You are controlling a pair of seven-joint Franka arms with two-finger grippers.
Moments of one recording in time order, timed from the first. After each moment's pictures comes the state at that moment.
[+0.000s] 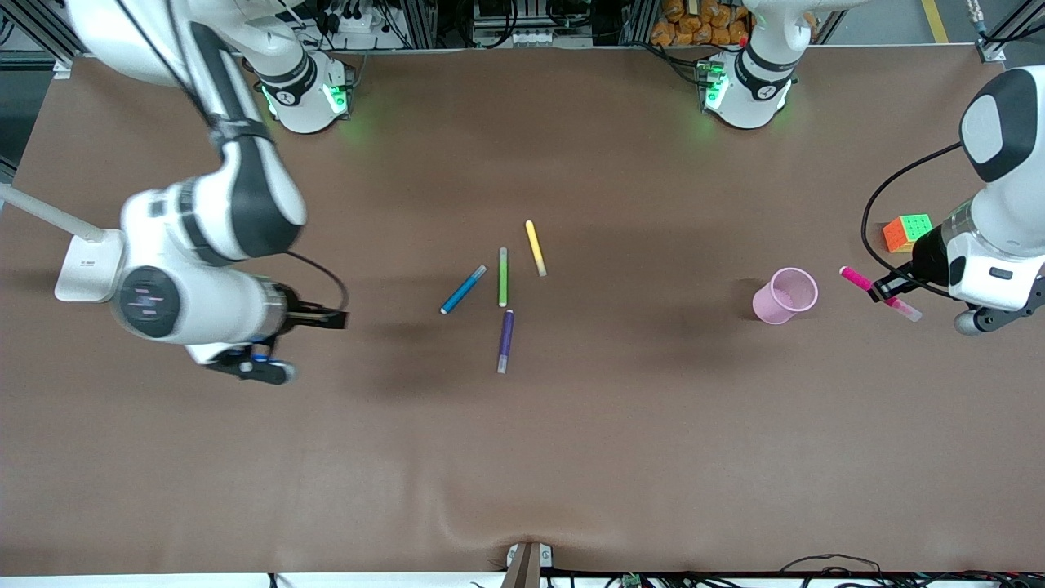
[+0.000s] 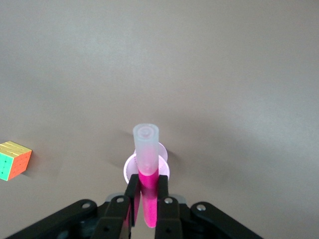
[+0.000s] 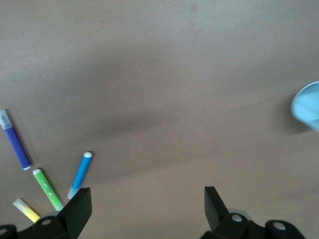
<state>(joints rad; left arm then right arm) 0.07 0.09 -0.08 -1.83 0.05 1.95 -0.47 0.35 0.51 -0.07 -1.41 0.16 1.66 0.49</state>
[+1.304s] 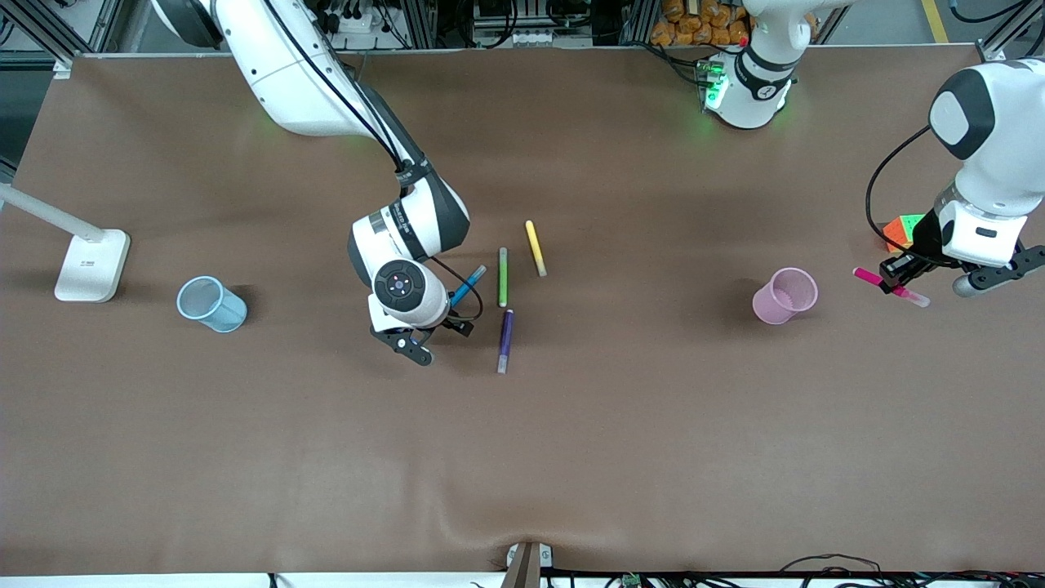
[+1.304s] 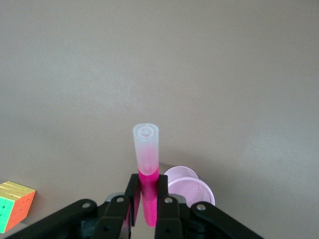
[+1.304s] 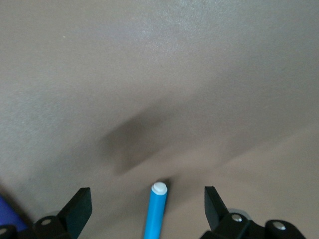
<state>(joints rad) 0.19 -0.07 -0.08 -2.23 0.05 2.38 -0.31 0.61 0.71 -0.08 -1.61 0.16 2.15 1.00</state>
